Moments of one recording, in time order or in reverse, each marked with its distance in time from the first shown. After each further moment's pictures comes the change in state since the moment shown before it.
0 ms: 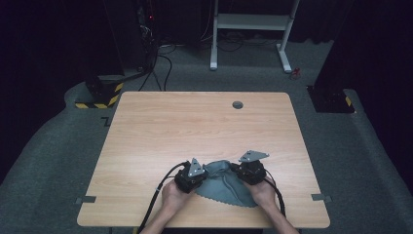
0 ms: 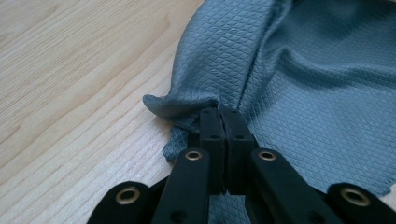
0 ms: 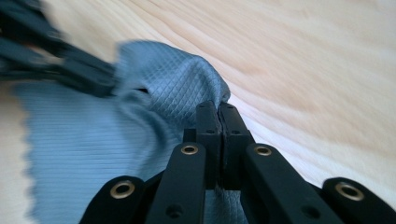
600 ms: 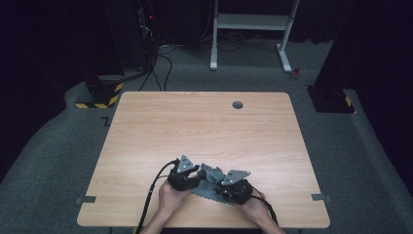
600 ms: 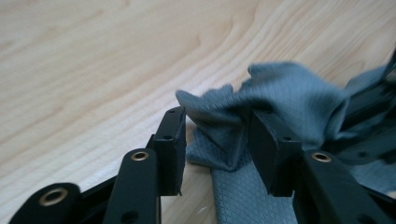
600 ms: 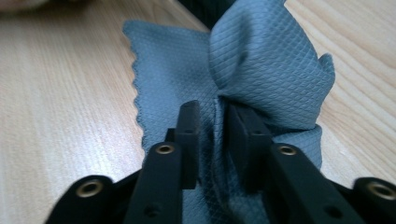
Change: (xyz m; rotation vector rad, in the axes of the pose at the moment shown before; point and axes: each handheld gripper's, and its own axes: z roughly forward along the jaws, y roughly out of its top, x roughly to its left) left arm 0.011 -0.008 -0.007 -0.060 0.015 -0.137; right arm 0.055 -0.015 0.013 0.082 0.142 -0.182
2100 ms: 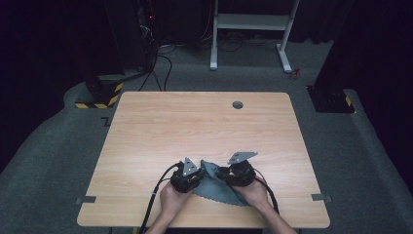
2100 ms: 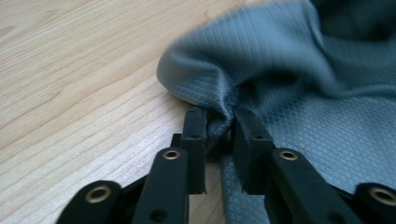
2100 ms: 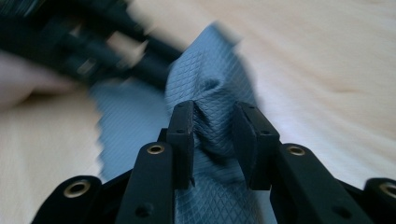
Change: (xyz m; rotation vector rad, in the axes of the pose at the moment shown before) left arm -0.005 -0.004 0.004 0.016 0.069 0.012; right arm -0.037 0.021 0.001 -0.029 0.048 0.129
